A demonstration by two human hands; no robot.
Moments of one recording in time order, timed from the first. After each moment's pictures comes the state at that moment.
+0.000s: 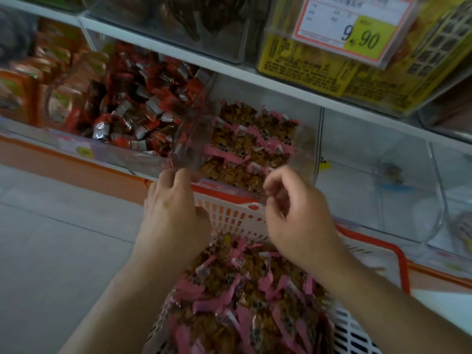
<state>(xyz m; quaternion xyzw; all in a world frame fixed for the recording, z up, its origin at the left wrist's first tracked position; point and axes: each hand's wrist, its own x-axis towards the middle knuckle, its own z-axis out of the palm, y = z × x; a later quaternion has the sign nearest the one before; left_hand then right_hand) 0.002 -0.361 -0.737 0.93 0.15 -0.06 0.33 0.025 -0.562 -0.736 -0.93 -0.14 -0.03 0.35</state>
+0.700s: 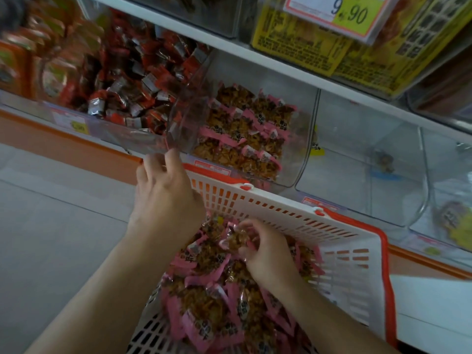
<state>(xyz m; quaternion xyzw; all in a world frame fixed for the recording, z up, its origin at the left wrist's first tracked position) -0.013 -0.366 -0.747 0.95 0.15 -0.06 0.26 -0.046 -0.569 -0.831 -0.91 0.04 0.22 0.34</state>
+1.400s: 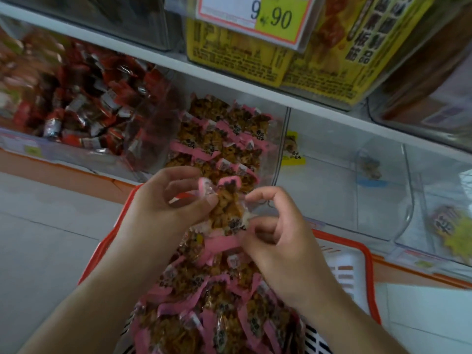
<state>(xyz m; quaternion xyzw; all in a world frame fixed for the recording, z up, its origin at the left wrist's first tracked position) 0.003 -0.417 -0.736 0.67 0.21 -0.07 0.71 -0.014 -0.610 -0.728 -0.79 0.01 0.19 0.59</state>
